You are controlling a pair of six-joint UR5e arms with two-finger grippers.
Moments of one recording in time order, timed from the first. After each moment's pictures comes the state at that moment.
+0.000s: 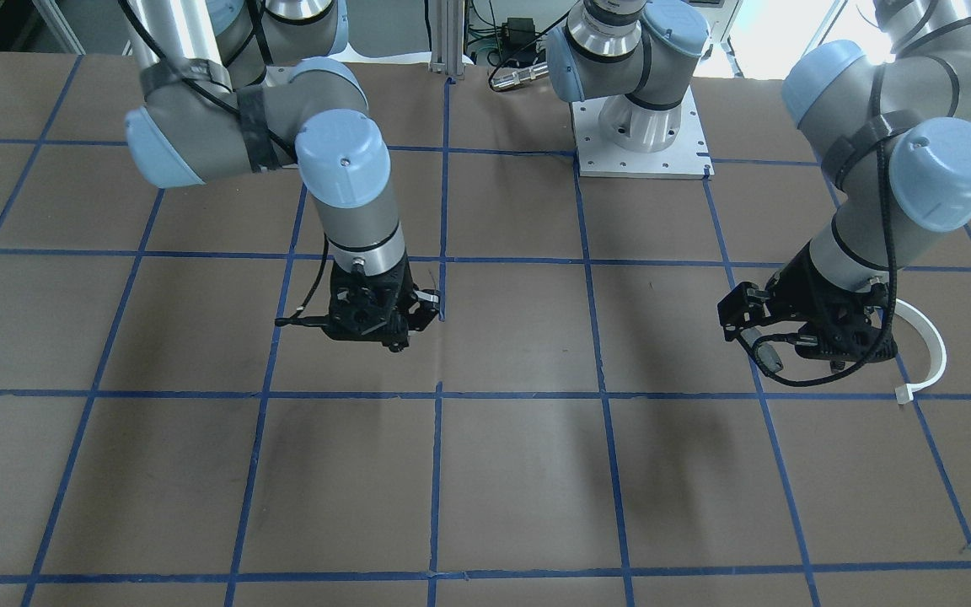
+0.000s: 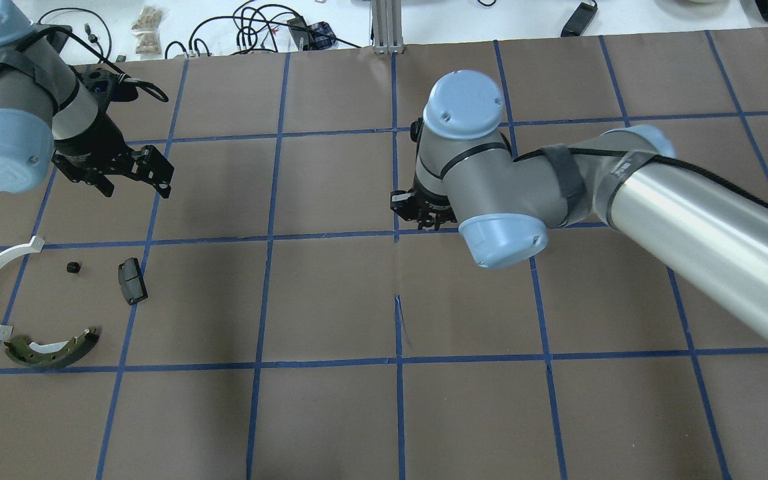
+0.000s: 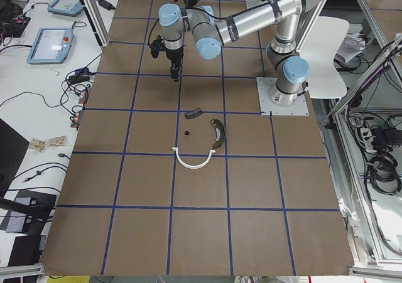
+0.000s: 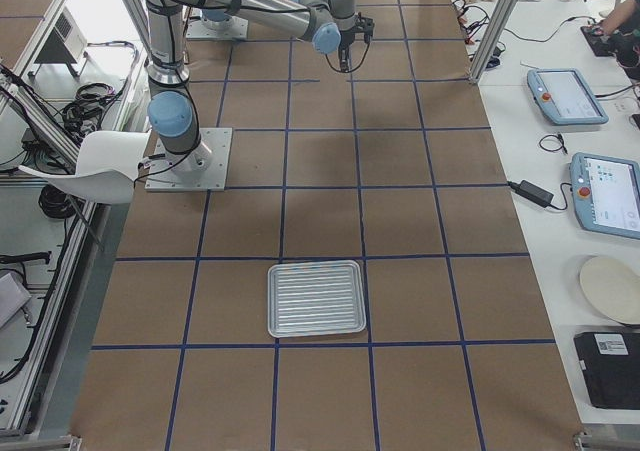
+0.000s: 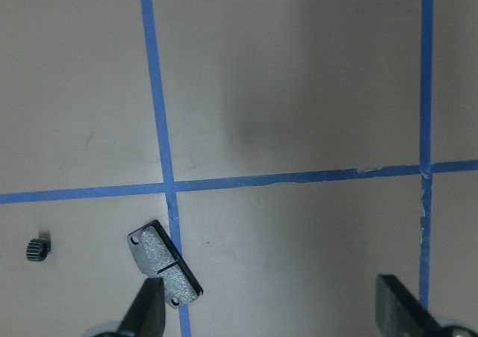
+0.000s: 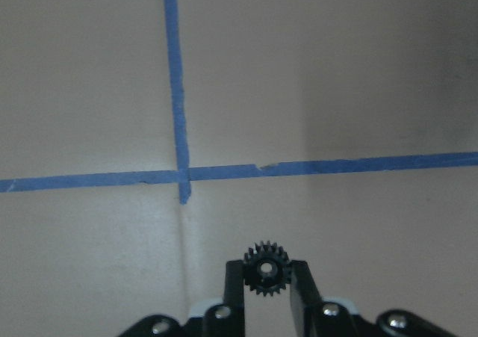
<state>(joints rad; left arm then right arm) -1.32 -1.75 -1.74 -1.25 1.60 0.32 1.90 -1.24 1.83 -2.29 -1.51 0.38</state>
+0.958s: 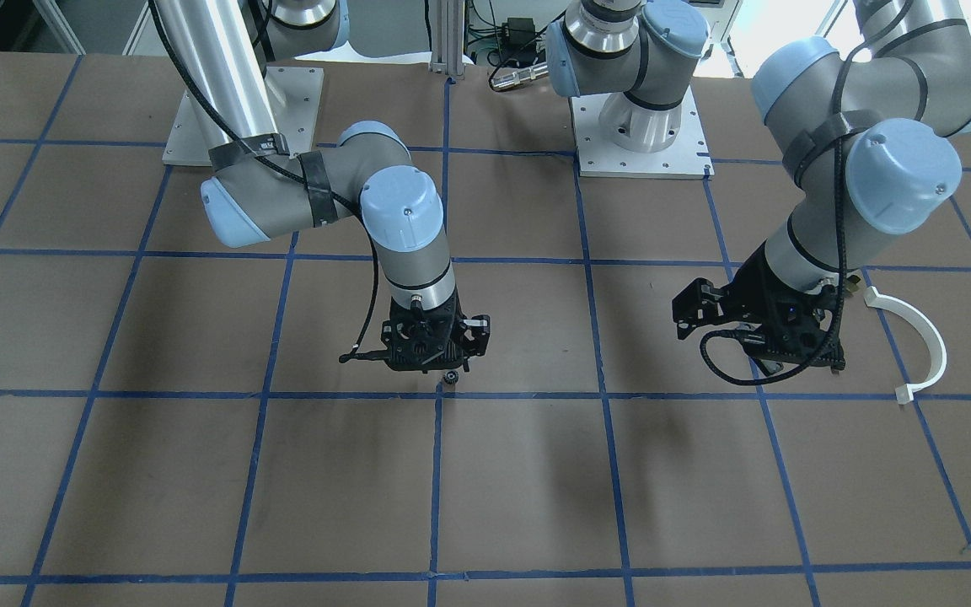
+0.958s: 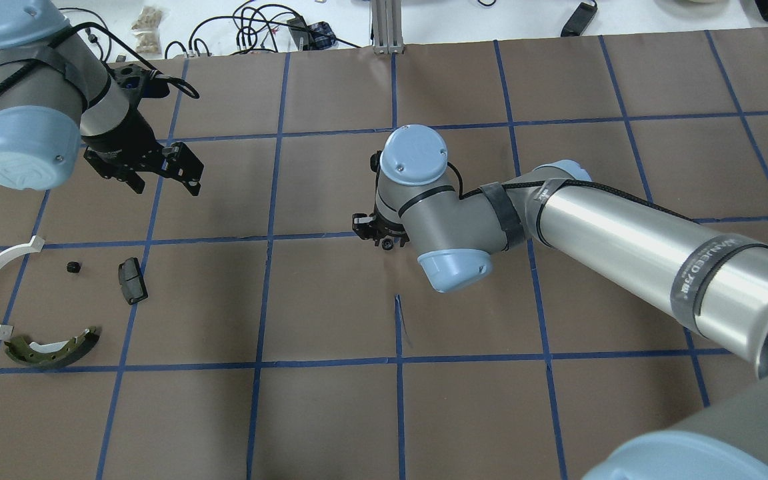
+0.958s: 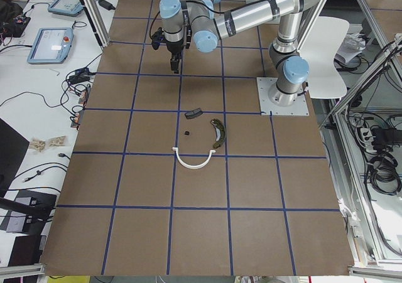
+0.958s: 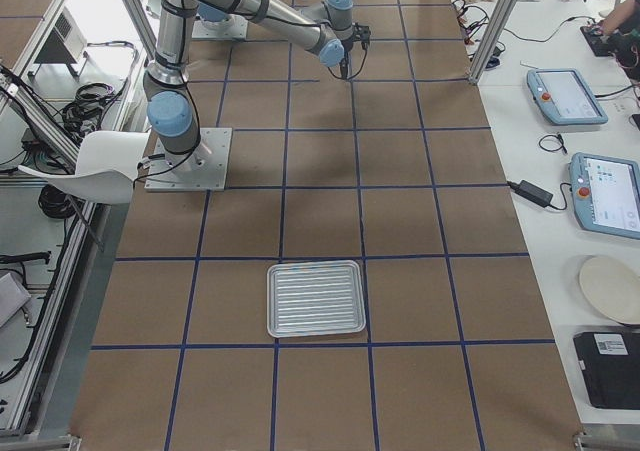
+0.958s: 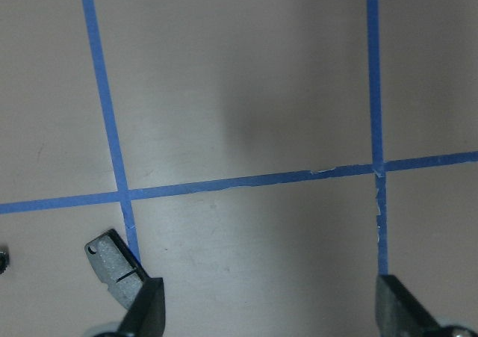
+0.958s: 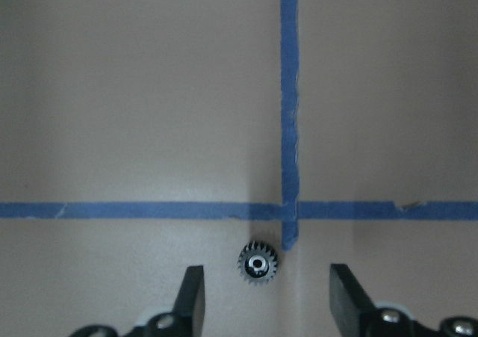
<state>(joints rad) -1.38 -1.75 -1.74 -1.28 1.50 0.30 1.94 -1.14 1.82 -2.44 -1.48 0.40</state>
